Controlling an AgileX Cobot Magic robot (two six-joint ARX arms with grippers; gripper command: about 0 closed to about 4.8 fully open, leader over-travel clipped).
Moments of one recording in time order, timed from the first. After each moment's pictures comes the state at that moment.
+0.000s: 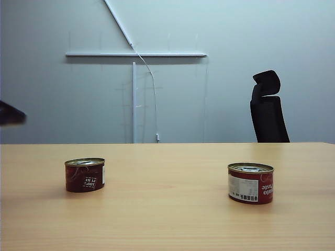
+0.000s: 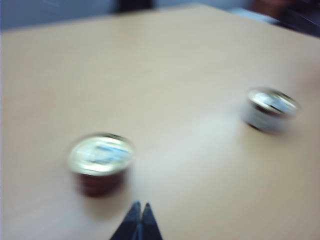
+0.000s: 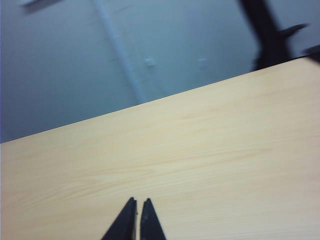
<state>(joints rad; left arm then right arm) -0.68 0.12 0.01 -0.08 0.04 0.01 -0.01 0.00 0.01 0.06 -0.11 0.33</state>
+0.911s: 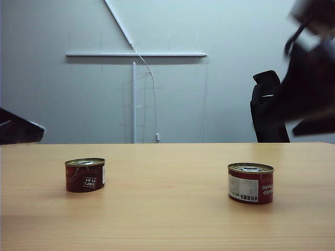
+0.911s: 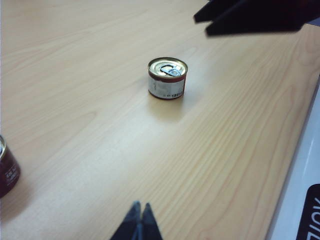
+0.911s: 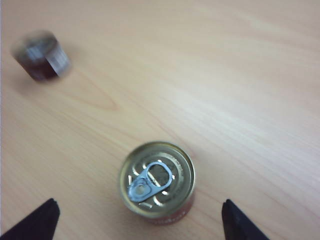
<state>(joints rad) -0.94 0.18 0.01 -0.09 0.04 0.01 0.52 0.74 0.26 0.00 -0.11 0.05</state>
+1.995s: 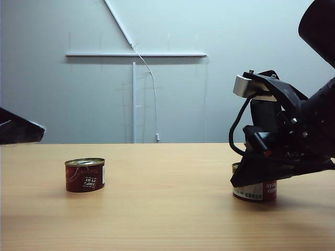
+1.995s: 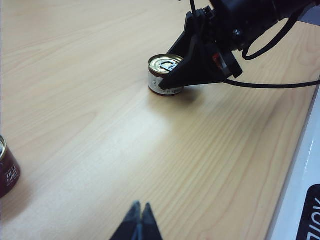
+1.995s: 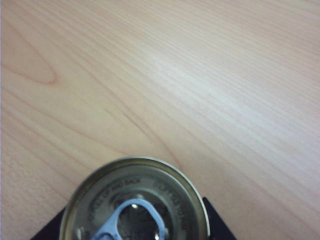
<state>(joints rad) -0.94 0.18 0.01 -0.09 0.04 0.01 0.56 1.29 0.34 0.30 0.00 -0.01</state>
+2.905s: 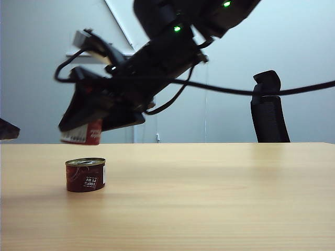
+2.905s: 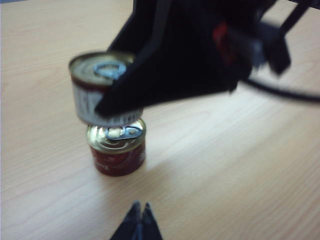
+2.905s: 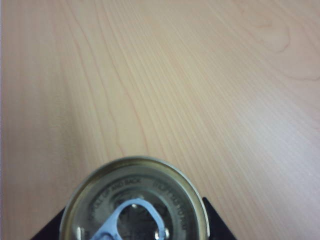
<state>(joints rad) -0.60 0.18 0.01 -0.09 0.04 0.01 0.79 1.86 1.19 0.06 -0.33 -0.13</state>
